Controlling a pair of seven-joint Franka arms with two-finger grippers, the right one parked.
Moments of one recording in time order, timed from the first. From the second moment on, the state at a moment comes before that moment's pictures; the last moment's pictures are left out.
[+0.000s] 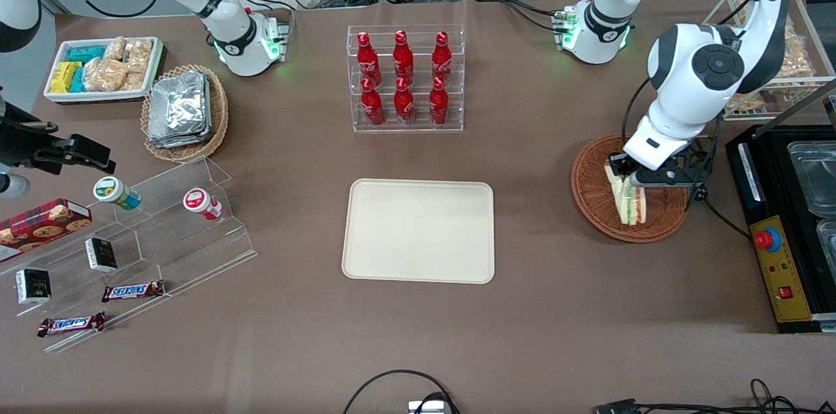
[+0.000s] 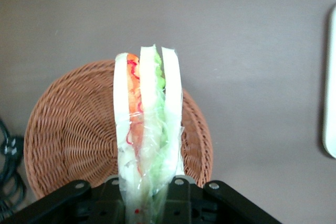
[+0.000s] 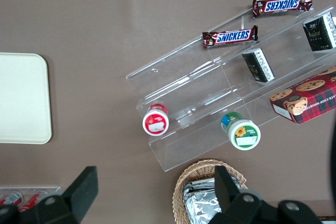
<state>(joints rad) 0.00 -0.07 -0.20 -2.32 0.06 2.35 -0.13</state>
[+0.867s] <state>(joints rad) -0.04 0.18 -0.49 -1.98 0.08 2.24 -0.37</state>
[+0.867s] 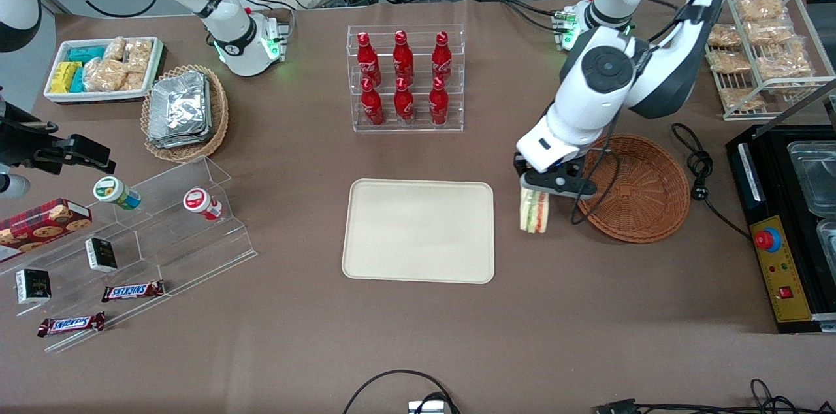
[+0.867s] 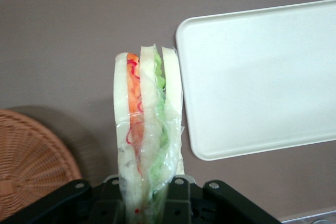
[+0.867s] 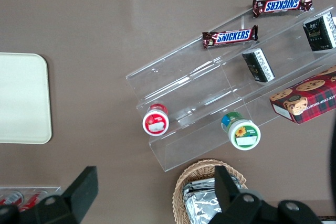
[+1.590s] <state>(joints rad) -0.22 0.55 -0.49 -1.70 0.30 2.20 -0.65</state>
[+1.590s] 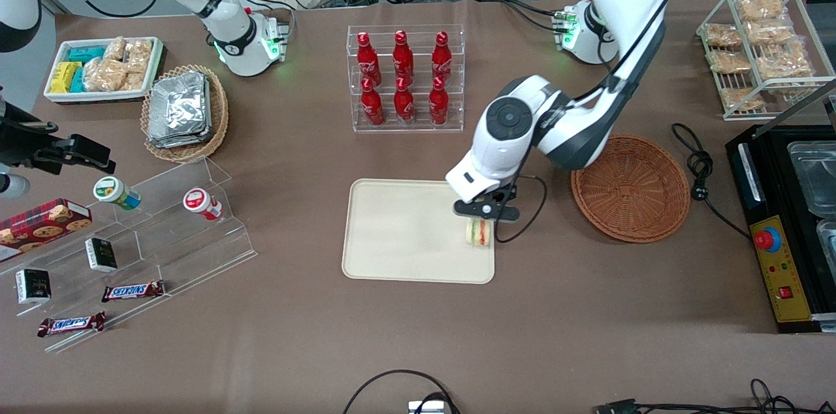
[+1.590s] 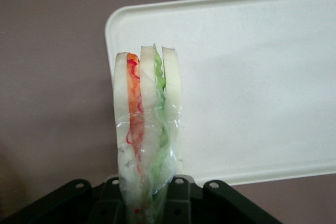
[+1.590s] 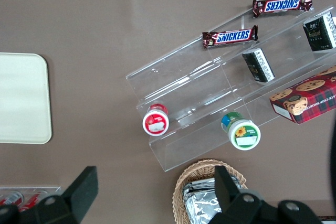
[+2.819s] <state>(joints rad) -0.24 0.73 -0.49 -1.64 0.37 2.20 -0.67</state>
